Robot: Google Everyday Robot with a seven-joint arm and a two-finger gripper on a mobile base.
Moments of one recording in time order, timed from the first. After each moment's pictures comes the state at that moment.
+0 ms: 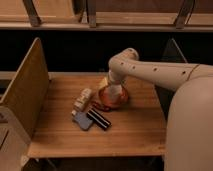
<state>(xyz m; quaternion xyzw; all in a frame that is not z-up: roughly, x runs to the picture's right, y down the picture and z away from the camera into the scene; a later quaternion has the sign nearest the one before) 0.042 -0.016 0.819 -0.19 0.06 0.64 0.75</state>
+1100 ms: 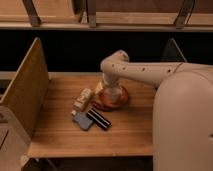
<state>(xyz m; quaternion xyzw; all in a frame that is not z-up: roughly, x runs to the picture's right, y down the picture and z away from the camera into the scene) 0.016 0.012 0.844 -0.22 0.09 0.59 0.77</state>
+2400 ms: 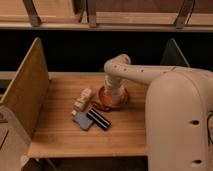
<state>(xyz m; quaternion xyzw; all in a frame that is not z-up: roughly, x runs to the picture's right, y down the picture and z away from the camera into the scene) 0.041 0.020 0.878 -0.23 0.11 0.61 0.75</state>
